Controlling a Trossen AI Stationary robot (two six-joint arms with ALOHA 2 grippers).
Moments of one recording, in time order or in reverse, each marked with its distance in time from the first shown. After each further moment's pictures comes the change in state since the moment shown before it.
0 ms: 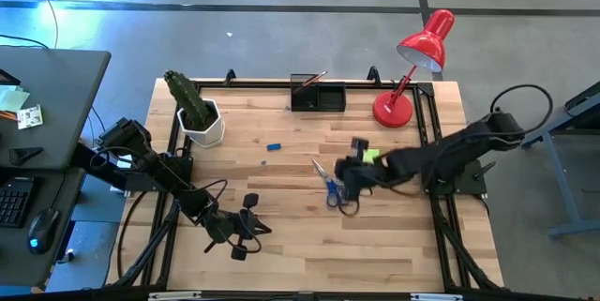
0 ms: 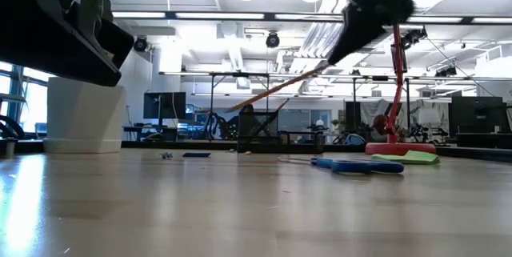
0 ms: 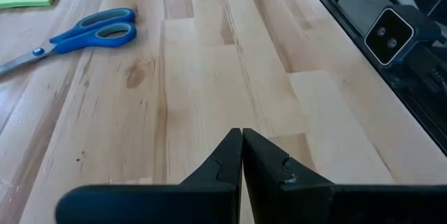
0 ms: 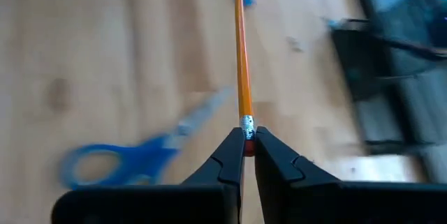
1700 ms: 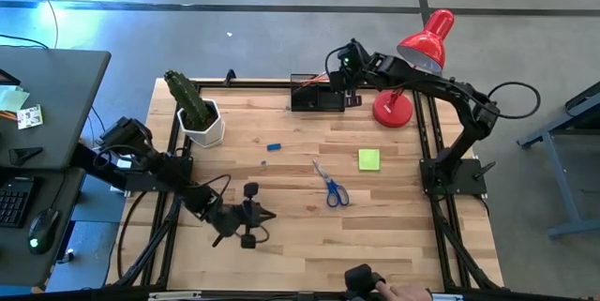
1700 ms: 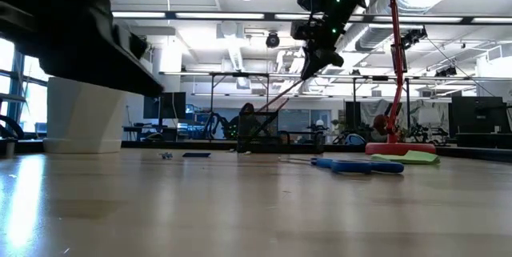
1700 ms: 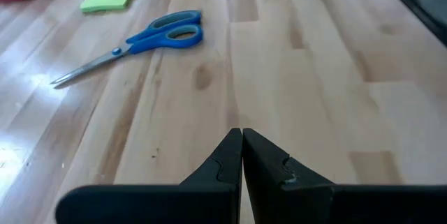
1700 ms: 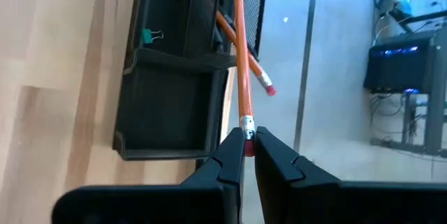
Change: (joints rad) left arm 0.067 0.000 0.000 -0.034 -0.118 0.014; right arm -0.859 0.209 0.393 -0.041 -0.363 -1.106
